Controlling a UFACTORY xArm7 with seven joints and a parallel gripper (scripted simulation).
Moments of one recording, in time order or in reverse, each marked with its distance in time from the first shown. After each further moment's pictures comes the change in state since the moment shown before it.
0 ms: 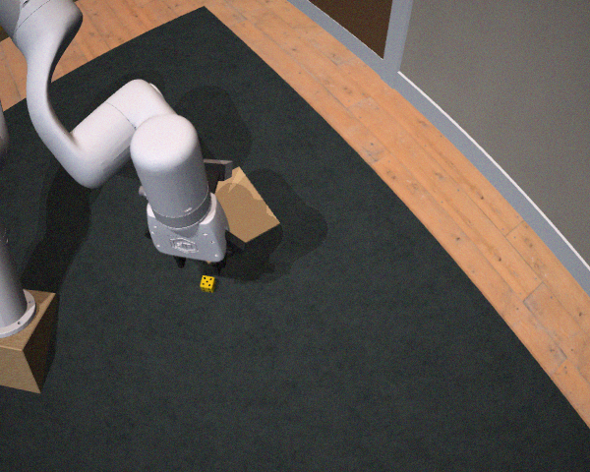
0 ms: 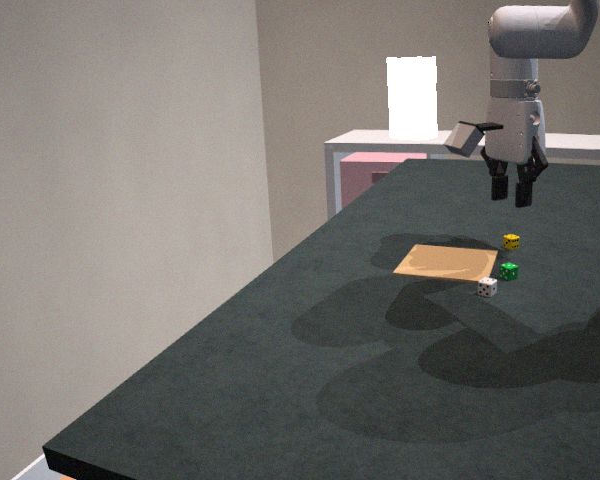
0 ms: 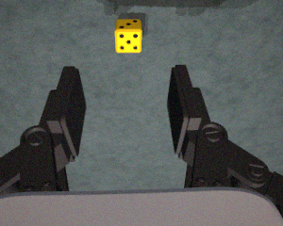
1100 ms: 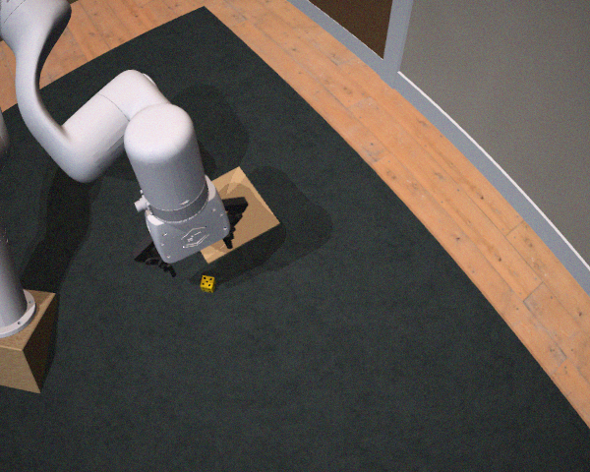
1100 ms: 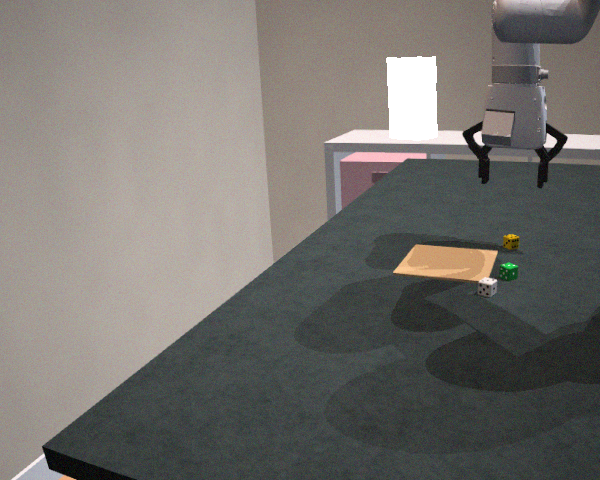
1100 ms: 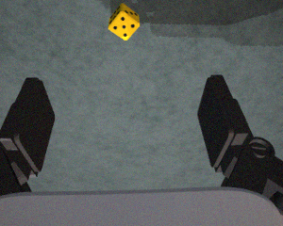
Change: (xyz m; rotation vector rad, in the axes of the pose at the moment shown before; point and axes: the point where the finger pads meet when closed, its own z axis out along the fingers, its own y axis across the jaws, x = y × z) arm -0.002 0.001 -0.022 -0.005 0.008 -0.673
